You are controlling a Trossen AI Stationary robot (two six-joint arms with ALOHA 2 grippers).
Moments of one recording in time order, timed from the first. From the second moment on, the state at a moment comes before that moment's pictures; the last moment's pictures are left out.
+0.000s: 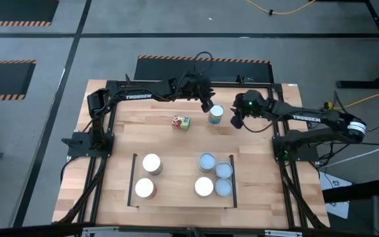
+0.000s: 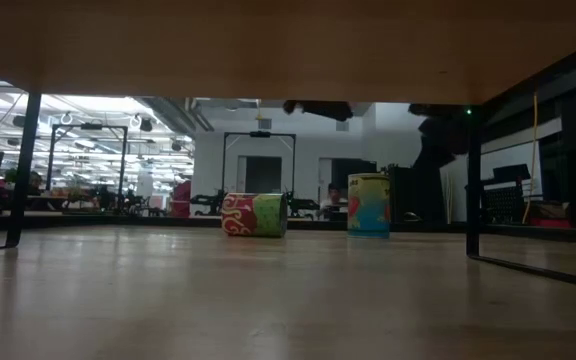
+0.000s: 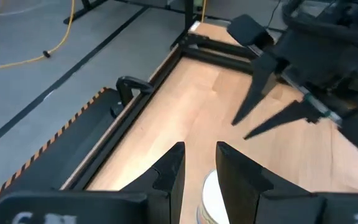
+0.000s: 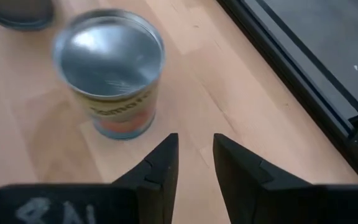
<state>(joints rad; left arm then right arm) 0.36 1.91 1.58 -0.13 -0.07 -0.05 -0.51 1.15 0.55 -0.17 0.13 -0.08</state>
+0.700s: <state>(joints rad) 0.36 1.92 1.58 -0.31 -0.16 -0.08 -0.52 1.51 0.55 0.17 -0.02 -0.06</state>
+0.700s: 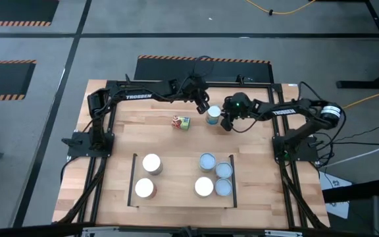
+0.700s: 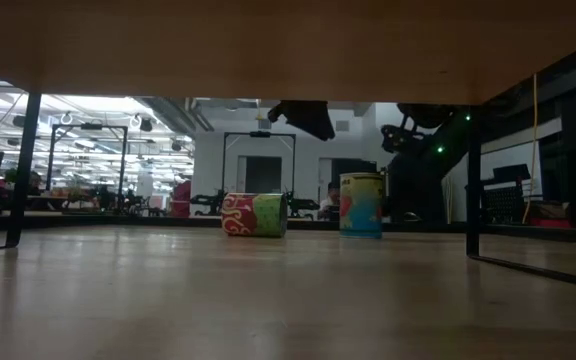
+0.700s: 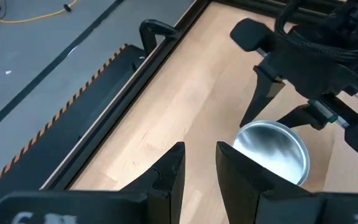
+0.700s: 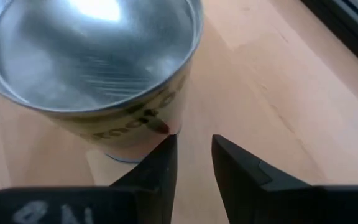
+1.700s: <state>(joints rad) 0.36 1.98 1.57 -0.36 -0.05 -0.18 -0.52 1.58 0.55 0.34 -0.21 -0.11</state>
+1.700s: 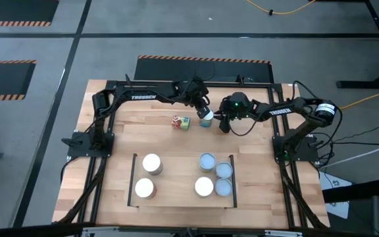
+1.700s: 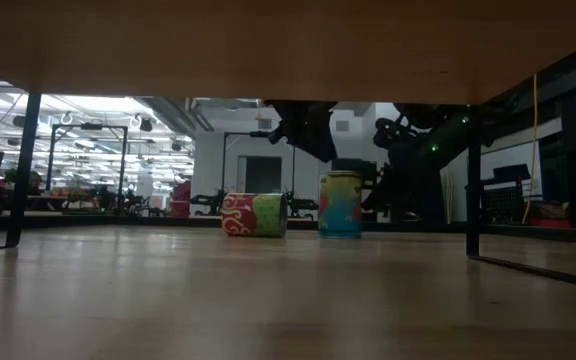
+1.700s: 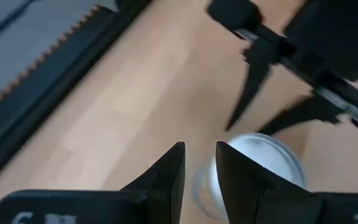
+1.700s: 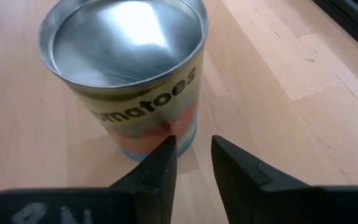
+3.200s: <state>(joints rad) 0.33 2.00 1.58 -0.56 0.02 -0.26 -0.52 1.58 0.55 0.39 -0.21 -0.15</state>
